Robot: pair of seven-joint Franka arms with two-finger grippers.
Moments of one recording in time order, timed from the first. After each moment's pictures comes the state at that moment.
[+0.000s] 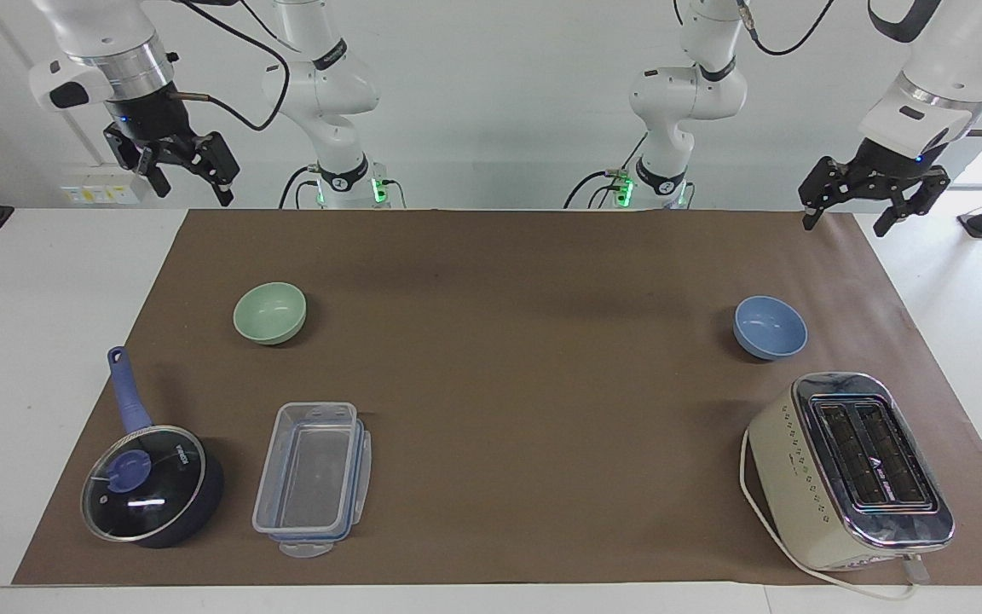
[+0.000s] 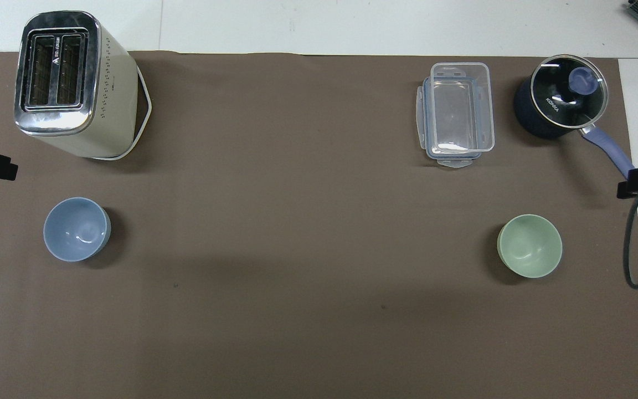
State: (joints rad) left arm -0.07 0.03 0.05 -1.44 0.01 1.52 0.19; right arm 0.02 -0.09 -0.08 -1.58 -0.01 1.53 0.14
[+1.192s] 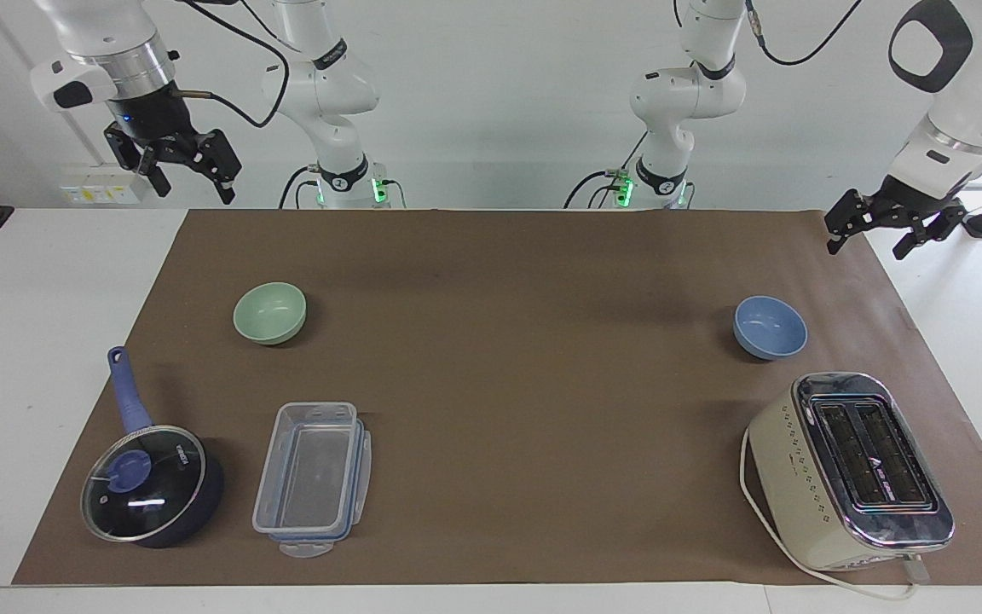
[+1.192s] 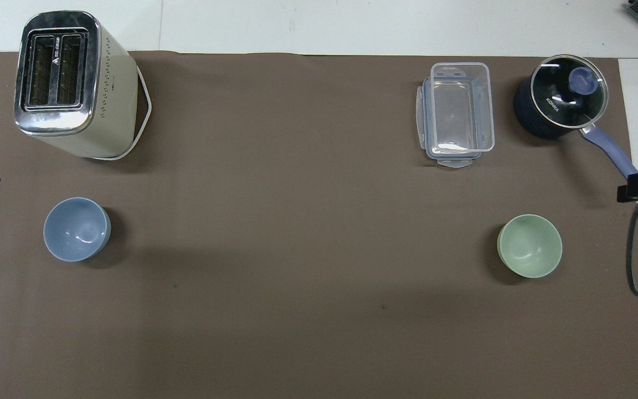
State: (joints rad) left arm 0.06 0.01 0.06 -1.66 0.01 1.70 0.30; right arm 0.02 -0.10 -0.08 -1.59 -0.01 1.53 0.10
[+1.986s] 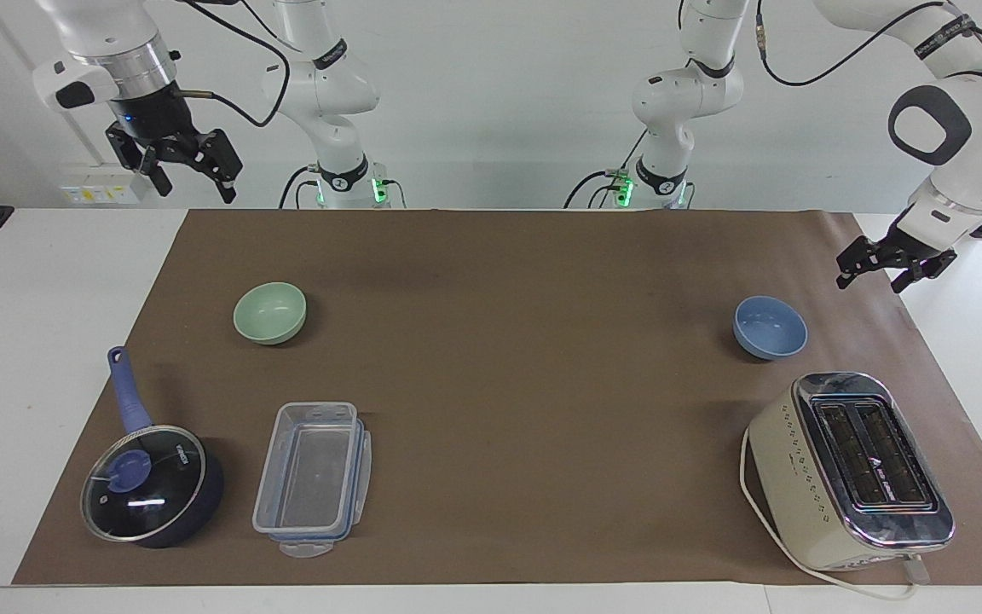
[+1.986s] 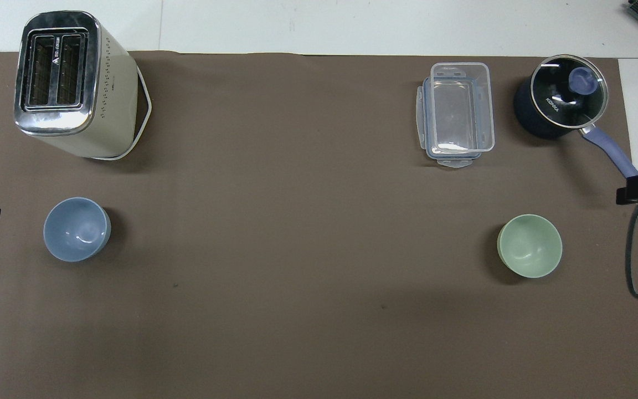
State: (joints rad) left arm 0.24 0.00 0.06 -1.94 -0.05 1.94 0.46; right arm 0.02 -0.11 -0.08 -1.60 -0.01 1.53 0.10
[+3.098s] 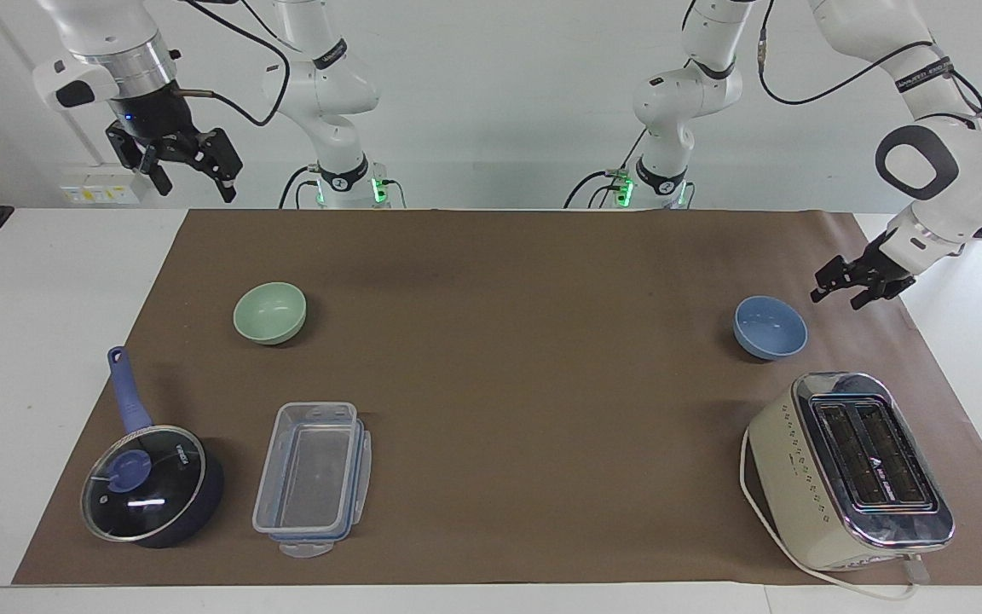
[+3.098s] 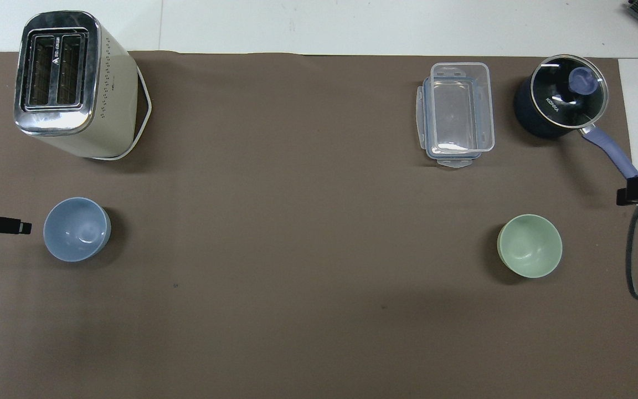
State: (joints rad) left arm 0.28 0.07 0.05 -2.06 -0.21 2.04 0.56; right arm 0.02 -0.11 -0.08 -1.60 -0.01 1.53 0.10
